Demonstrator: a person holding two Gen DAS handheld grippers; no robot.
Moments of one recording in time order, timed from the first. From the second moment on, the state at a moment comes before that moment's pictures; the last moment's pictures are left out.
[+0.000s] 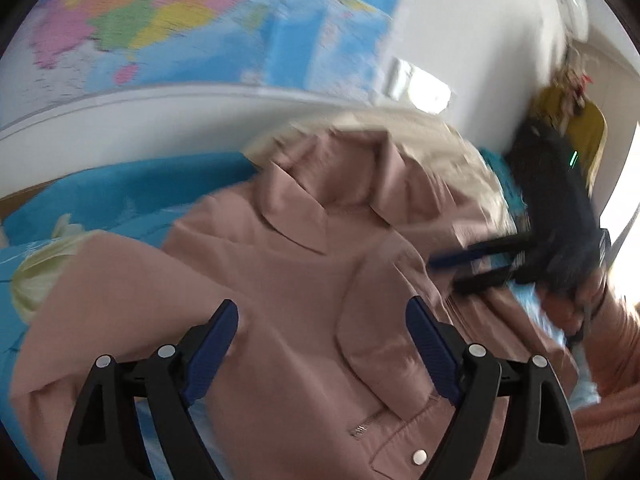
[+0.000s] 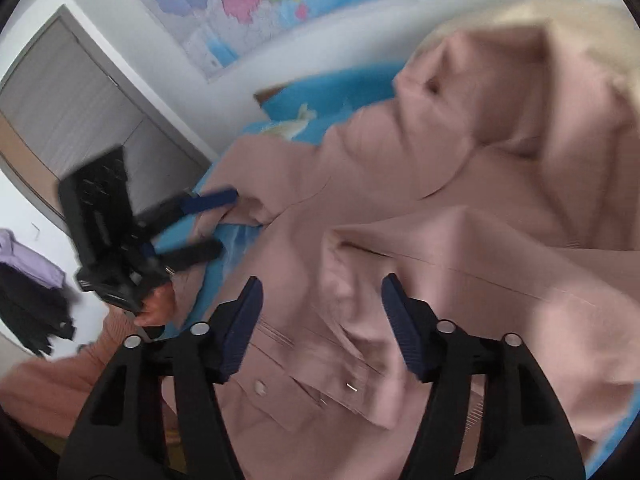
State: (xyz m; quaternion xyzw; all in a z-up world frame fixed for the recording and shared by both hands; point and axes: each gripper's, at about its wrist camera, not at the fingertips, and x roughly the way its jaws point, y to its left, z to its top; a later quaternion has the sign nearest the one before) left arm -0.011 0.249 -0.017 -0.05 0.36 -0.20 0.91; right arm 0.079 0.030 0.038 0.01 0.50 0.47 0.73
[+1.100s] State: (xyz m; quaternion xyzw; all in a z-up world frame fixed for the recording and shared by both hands) left arm 0.049 0.263 -0.046 -0.04 0.43 -0.17 0.88; right arm 0.136 -0.162 0.050 0.00 0.42 0.14 0.90
